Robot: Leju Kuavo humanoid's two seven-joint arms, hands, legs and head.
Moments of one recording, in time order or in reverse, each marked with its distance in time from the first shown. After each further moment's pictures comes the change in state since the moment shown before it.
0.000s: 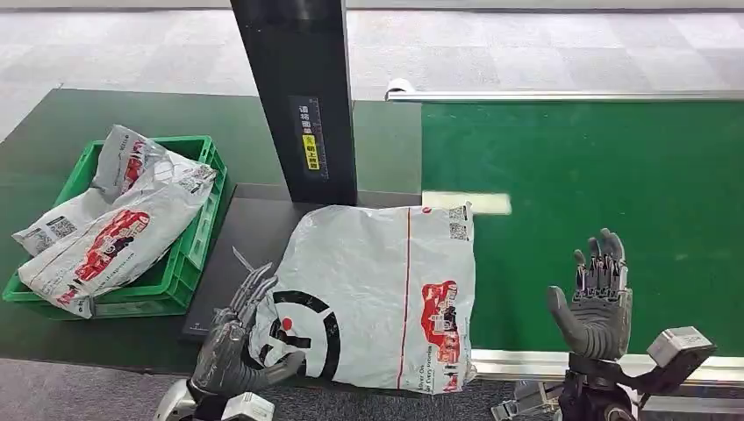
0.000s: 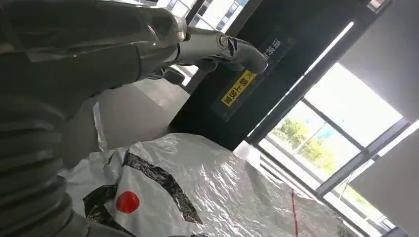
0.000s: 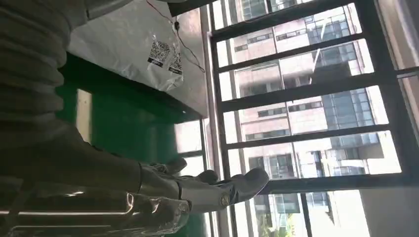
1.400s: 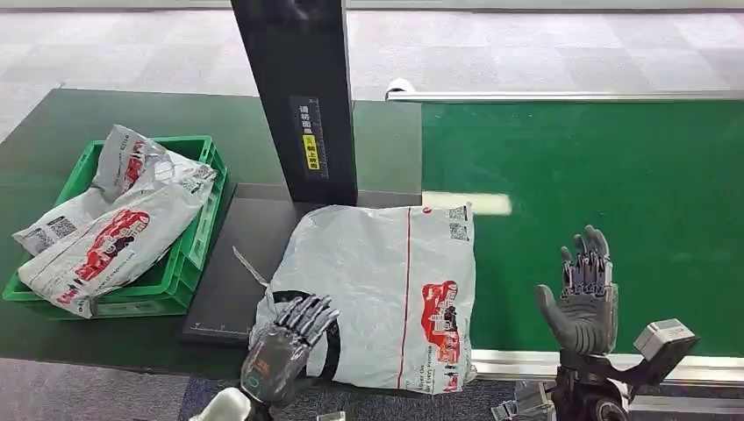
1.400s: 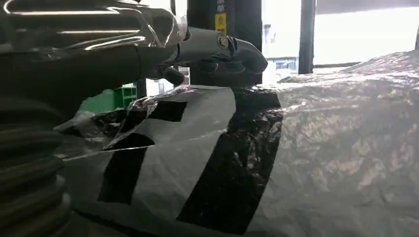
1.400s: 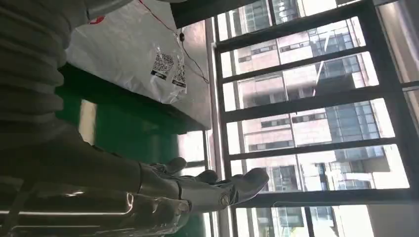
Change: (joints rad) left arm -0.140 0.011 -0.178 0.329 -0.778 0.196 0.406; right arm -0.018 0.006 0.018 0.035 0.012 0.030 -0.002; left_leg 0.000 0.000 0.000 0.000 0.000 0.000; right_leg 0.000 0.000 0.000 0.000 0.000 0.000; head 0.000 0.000
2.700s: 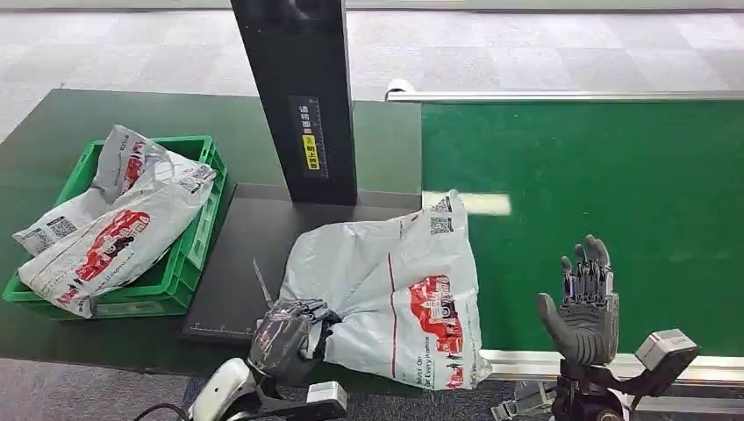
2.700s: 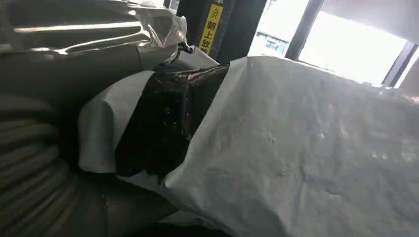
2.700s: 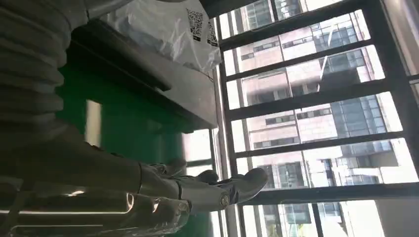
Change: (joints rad) left arm -0.057 -0.027 0.003 -0.064 0.463 -0.139 -0.226; right arm 0.040 0.010 -0.004 -0.023 -0.012 -0.007 0.008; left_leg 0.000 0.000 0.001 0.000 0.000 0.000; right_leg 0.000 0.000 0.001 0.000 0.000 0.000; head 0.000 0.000
